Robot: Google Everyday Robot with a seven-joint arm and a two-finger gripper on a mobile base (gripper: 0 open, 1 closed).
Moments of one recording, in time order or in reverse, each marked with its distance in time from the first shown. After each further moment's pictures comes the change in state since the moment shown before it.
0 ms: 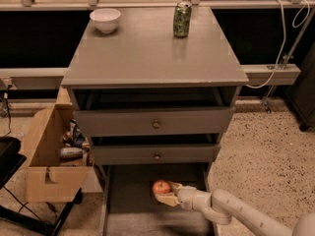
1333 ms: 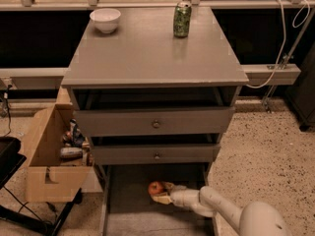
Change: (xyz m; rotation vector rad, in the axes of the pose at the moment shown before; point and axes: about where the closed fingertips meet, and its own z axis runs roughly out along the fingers) arm 0.077 -0.070 0.079 -0.039 0.037 -0.103
